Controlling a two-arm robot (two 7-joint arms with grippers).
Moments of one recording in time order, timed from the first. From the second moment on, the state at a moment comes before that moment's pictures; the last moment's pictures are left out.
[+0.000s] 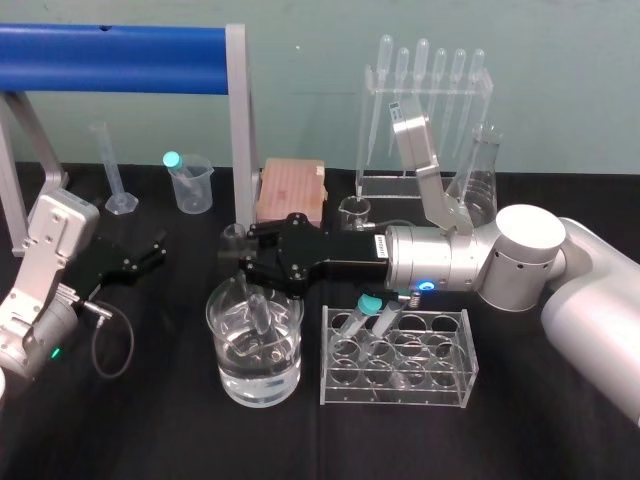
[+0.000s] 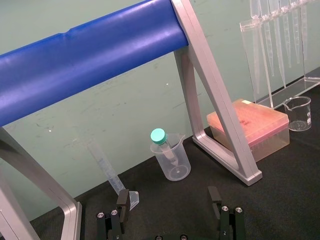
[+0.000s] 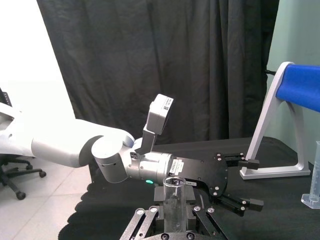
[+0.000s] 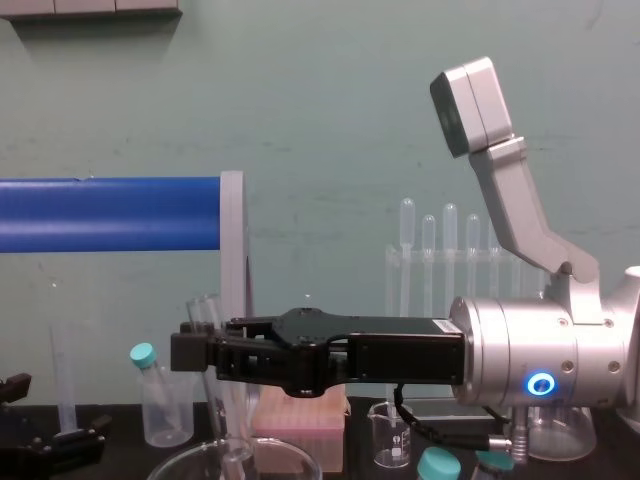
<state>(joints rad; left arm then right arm) -0.20 0.60 0.45 -1.41 -0.25 -0.12 0.03 0.74 0.27 -0.79 -1.00 0.71 -0.08 1.12</state>
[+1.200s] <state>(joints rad) -0.20 0.60 0.45 -1.41 -0.25 -0.12 0.03 0.74 0.27 -0.79 -1.00 0.71 -0.08 1.12</state>
